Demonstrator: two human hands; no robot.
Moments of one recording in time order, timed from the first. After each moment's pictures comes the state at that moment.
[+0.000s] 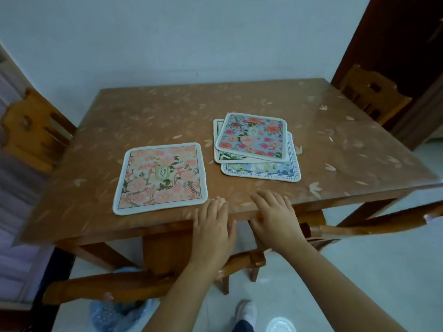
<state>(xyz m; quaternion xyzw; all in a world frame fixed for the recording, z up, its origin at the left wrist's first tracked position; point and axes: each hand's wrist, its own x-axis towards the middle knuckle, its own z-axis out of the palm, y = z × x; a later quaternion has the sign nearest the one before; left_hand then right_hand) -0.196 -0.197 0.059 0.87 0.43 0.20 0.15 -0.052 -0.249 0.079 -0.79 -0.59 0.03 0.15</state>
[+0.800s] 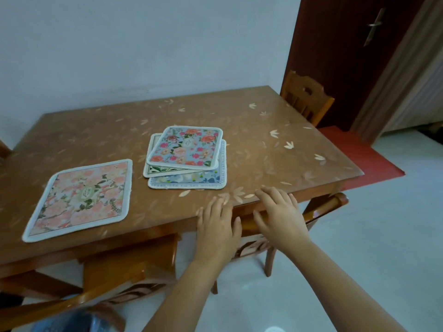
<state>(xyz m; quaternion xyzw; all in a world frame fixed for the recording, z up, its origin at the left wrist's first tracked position) 0.029 -0.318 0.085 0.88 0.38 0.22 0.17 0.158 -0.390 0.109 -0.82 -0.54 -0.01 0.20</state>
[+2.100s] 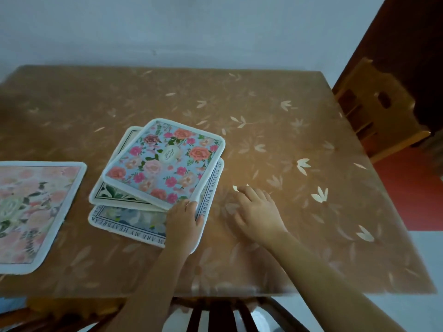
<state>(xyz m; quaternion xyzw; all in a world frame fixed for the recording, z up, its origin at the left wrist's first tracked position) 0.215 -0.071 -0.034 0.80 0.57 0.13 0.15 0.384 -0.127 0.030 -0.70 -0.69 0.10 0.12</state>
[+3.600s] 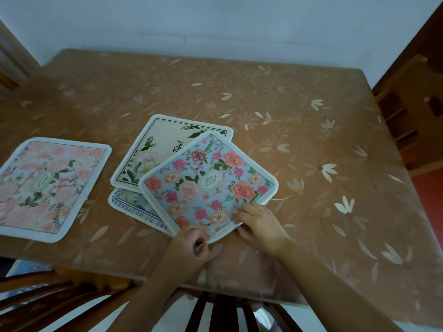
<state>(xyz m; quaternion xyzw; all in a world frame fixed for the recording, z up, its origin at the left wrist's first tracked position) 0.175 -0.131 -0.013 0.78 0.49 0.24 0.31 0.390 -0.119 -0.023 -0.54 -0.81 0.15 0.19</state>
